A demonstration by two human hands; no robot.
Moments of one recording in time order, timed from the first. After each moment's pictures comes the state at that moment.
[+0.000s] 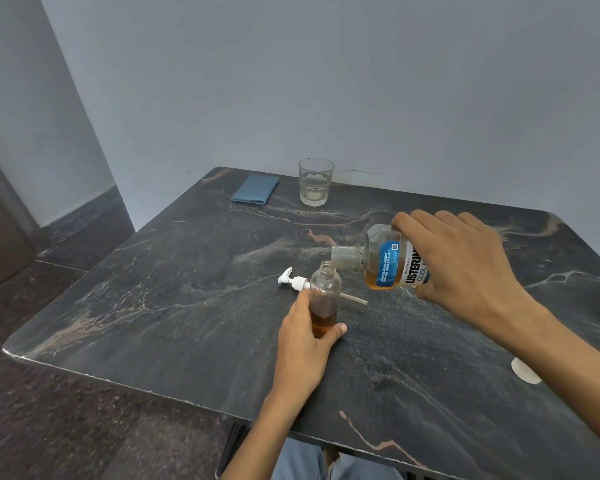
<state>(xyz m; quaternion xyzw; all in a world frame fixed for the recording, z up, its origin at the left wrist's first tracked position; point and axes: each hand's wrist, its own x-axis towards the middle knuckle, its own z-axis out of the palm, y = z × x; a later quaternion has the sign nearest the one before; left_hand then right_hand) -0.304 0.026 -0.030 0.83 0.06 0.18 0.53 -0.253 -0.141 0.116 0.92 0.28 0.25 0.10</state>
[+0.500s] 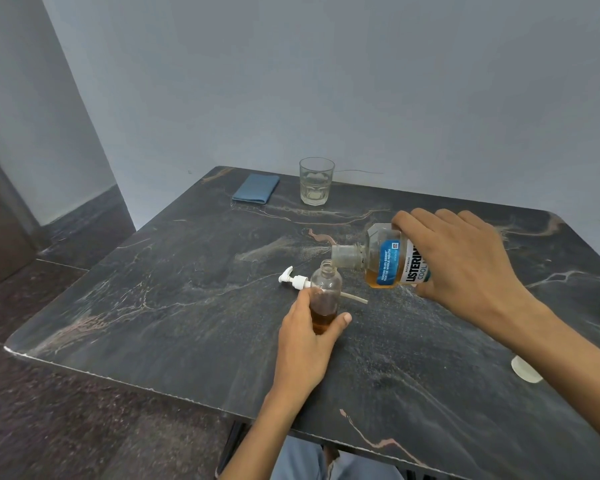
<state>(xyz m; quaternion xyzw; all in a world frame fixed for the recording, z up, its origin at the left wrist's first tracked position) -0.305 0.025 -0.029 0.81 0.05 0.18 0.55 -0.253 -0.141 0.117 0.92 0.29 0.25 0.10</state>
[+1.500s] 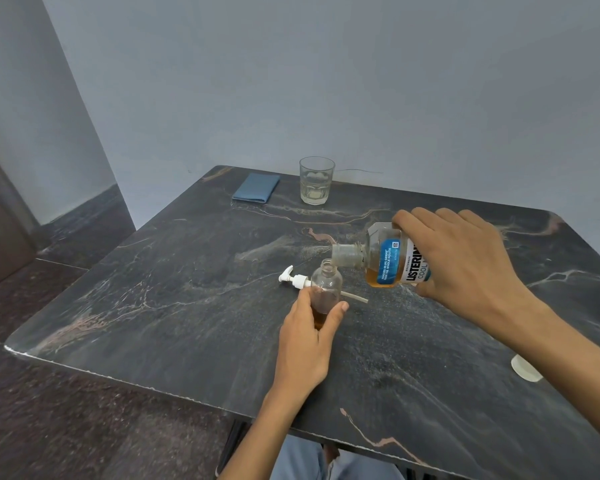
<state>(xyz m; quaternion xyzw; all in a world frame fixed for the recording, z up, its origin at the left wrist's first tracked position) -0.306 0.025 -0.028 0.82 0.05 0.19 0.54 -0.255 -0.139 0.120 0.93 0.28 0.23 0.12</state>
